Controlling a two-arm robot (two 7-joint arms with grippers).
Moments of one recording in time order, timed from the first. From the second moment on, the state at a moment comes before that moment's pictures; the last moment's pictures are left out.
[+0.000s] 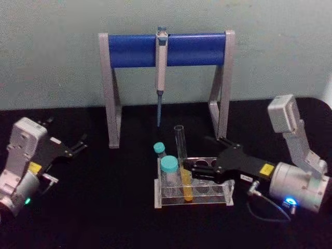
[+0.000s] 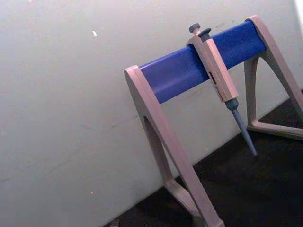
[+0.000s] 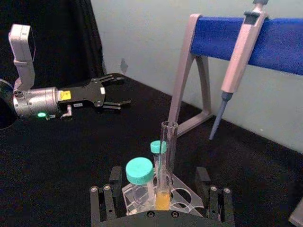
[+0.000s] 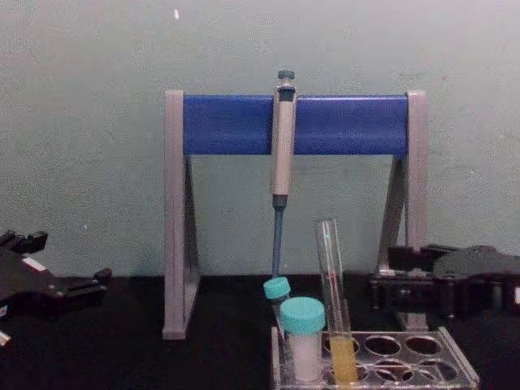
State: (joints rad) left arm -0.20 0.60 0.45 -1.41 -0.25 -0.12 0.03; right arm 0.19 0.60 -0.45 -1.68 0.58 0.20 0.50
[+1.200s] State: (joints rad) left arm -0.20 0.60 0.45 -1.41 -0.25 -0.12 0.03; right arm 0.38 0.51 -0.56 -1.49 0.54 0.22 0.54
